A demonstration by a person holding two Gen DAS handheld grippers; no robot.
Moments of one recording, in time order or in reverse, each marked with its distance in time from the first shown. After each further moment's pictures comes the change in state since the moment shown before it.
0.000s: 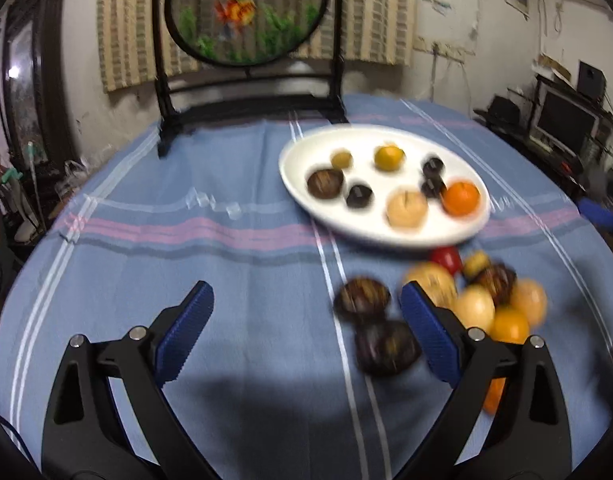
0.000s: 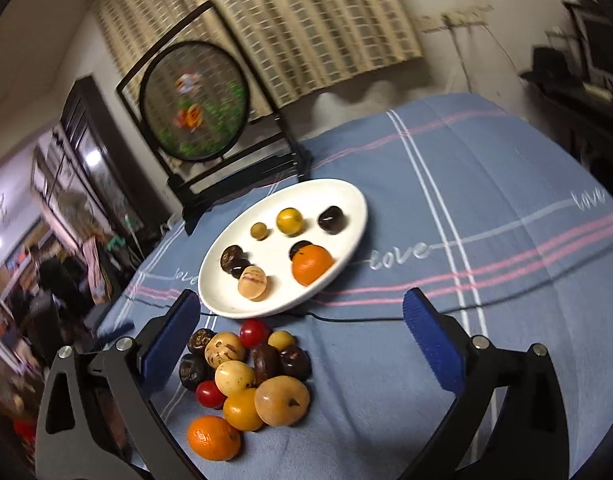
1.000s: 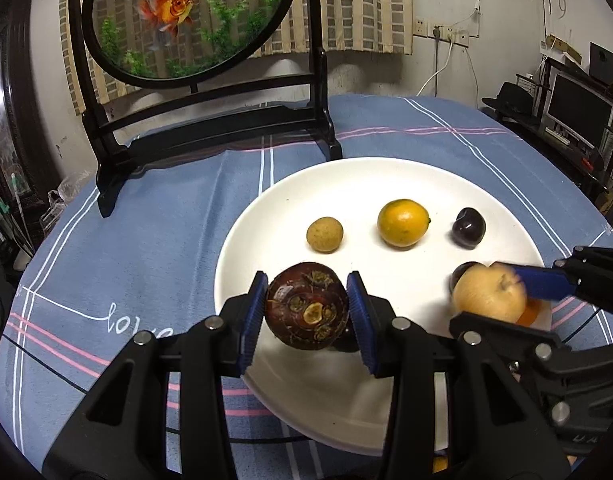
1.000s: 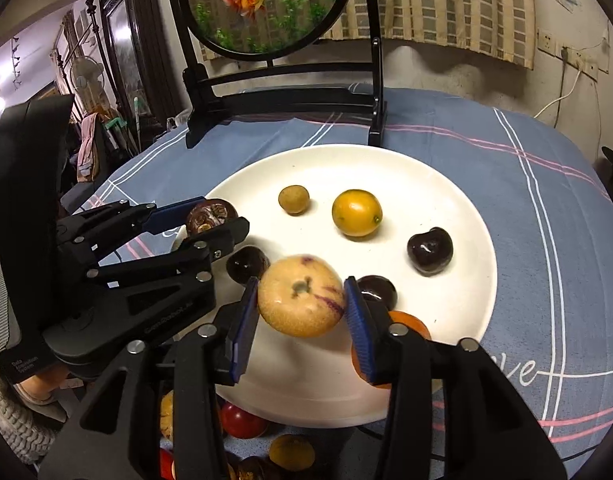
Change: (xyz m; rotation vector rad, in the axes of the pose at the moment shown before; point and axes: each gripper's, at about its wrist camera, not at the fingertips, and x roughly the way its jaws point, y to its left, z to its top) left arm 0.120 -0.029 0.102 0.056 0.010 0.033; right arm 0.159 0.076 0.030 -0.409 0.268 -0.026
